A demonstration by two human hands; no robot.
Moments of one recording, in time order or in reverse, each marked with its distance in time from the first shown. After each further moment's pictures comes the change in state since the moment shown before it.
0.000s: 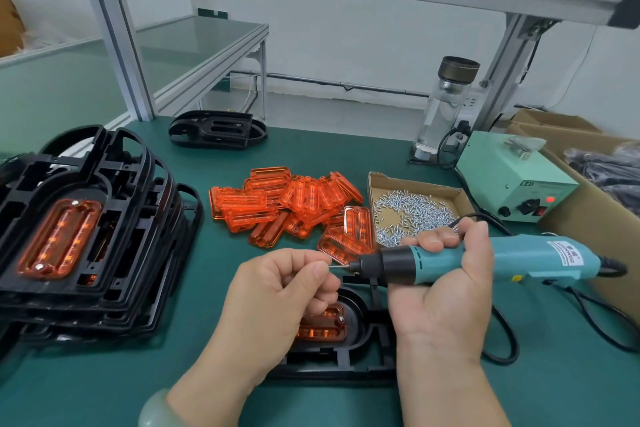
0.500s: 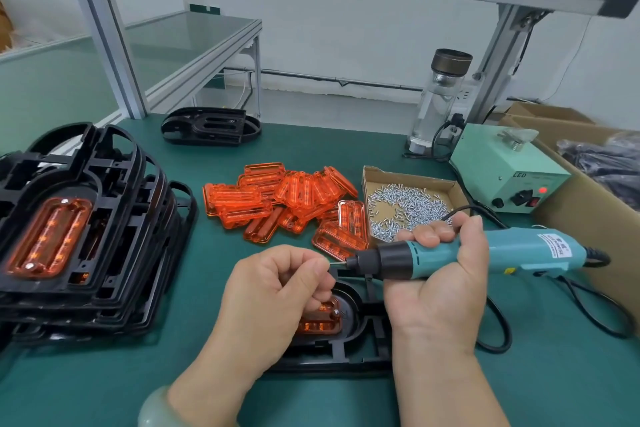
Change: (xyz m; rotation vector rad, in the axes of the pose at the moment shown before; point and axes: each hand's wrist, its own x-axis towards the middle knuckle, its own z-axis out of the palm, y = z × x) left_hand -0.002 -0.001 0.002 0.179 0.003 0.106; right_hand 0.000 -0.002 0.003 -0.032 0.034 -0.025
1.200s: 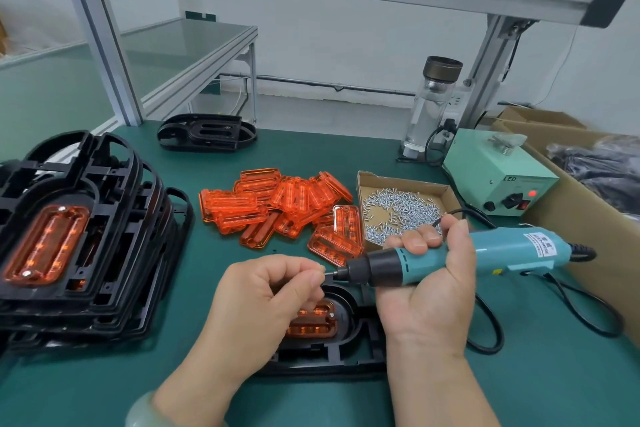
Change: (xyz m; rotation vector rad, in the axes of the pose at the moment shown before) left_hand -0.001 0.000 -0.008 0.092 -0.035 0.063; right_hand -0.002 0.002 -0.001 -0.001 -0.022 0.015
